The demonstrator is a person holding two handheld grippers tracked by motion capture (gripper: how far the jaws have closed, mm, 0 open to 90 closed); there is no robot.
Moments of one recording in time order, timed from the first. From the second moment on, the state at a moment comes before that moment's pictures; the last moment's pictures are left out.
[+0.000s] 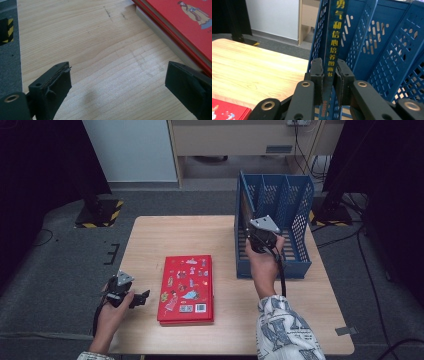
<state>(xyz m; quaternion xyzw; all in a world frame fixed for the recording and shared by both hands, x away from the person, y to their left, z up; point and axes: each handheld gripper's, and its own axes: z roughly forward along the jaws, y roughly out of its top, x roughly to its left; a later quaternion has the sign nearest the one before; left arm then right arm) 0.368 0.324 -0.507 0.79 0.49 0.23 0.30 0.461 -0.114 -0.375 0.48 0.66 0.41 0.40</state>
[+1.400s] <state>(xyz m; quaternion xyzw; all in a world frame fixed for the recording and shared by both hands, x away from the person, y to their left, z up) 0.361 0.317 -0.504 0.79 0.47 0.24 0.32 0.410 -0.131 -0.394 0.43 0.68 0.50 0.32</state>
